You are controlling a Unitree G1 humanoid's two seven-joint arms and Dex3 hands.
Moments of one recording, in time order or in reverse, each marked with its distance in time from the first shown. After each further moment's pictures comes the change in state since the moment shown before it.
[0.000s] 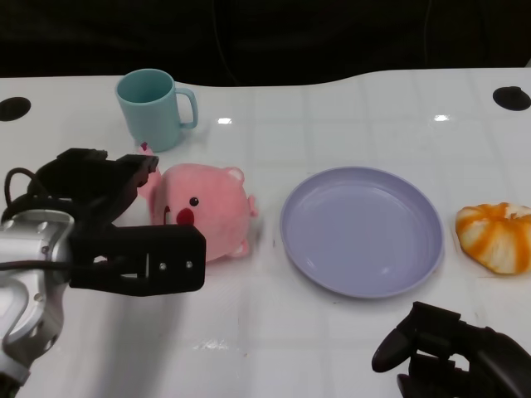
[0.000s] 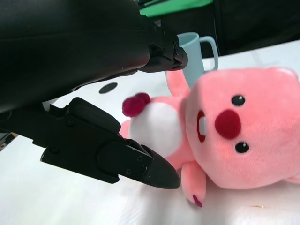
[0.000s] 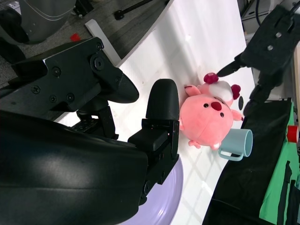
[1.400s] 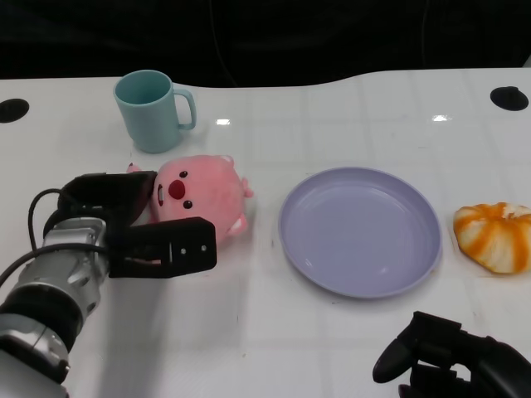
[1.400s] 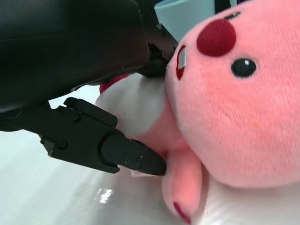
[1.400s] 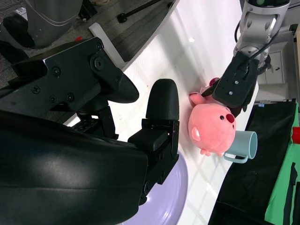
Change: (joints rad) left arm -0.340 -0.227 -0.139 0.996 -0.132 -0.242 0.518; right arm 0.030 -0.008 0.001 -0.014 0.000 0.005 0.004
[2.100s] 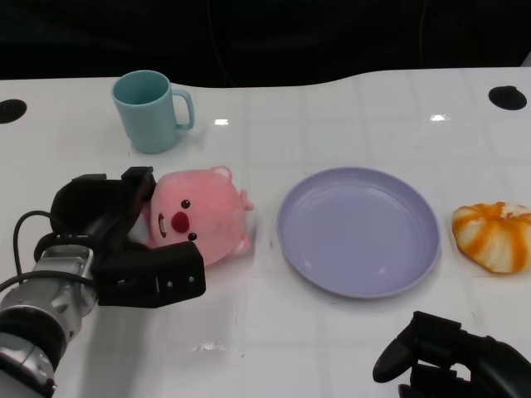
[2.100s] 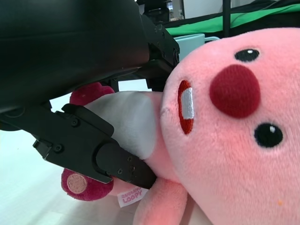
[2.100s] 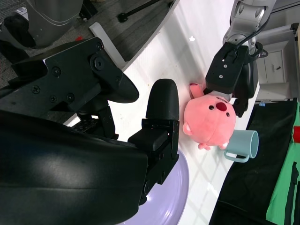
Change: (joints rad) left arm 0.043 0.033 -0.032 0.054 -0.011 -0.173 0.293; right arm -0.003 -0.001 -0.001 0.003 0.001 0.001 0.002
